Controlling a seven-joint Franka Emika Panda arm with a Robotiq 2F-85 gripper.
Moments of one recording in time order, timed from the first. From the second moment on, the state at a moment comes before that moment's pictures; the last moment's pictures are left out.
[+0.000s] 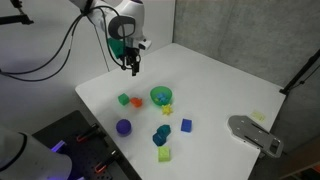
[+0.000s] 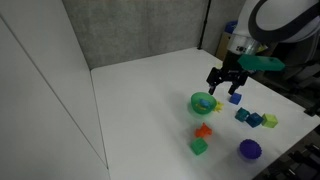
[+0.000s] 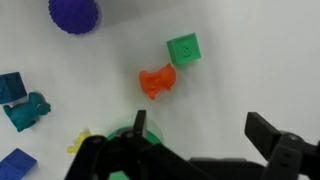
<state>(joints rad) 0.06 0.15 0.15 -2.23 0.24 2.31 0.35</state>
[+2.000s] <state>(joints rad) 0.13 0.70 0.11 -2.21 0.23 2.87 0.29</state>
